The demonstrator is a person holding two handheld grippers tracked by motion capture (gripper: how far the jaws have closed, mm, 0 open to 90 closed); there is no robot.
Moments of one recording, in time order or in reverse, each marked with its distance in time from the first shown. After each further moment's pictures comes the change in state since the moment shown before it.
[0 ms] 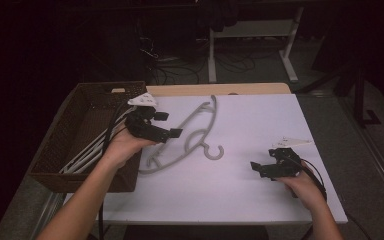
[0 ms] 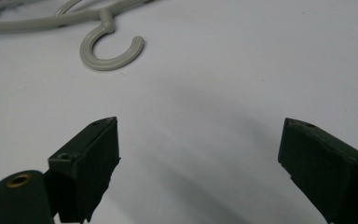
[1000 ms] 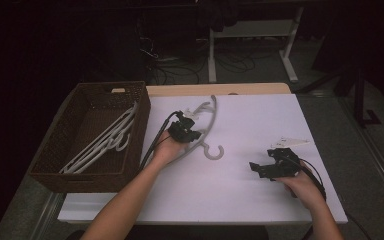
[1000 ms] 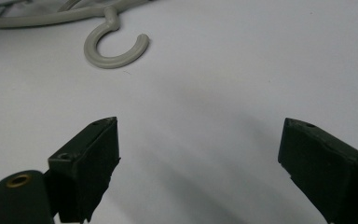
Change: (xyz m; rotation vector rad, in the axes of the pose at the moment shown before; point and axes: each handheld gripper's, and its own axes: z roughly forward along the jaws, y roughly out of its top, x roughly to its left) left arm 0.030 -0.040 0.163 0.229 0.122 0.007; right arm 0.001 0.001 0.002 0.010 0.012 -0.018
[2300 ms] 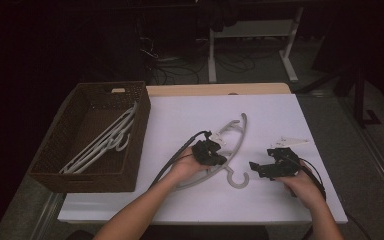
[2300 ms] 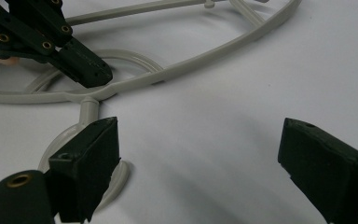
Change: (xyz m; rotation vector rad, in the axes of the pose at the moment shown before) left arm -0.084 0.003 0.012 0.010 -0.286 0.186; right arm 0.001 0.002 -0.001 -0.010 -0.002 -0.005
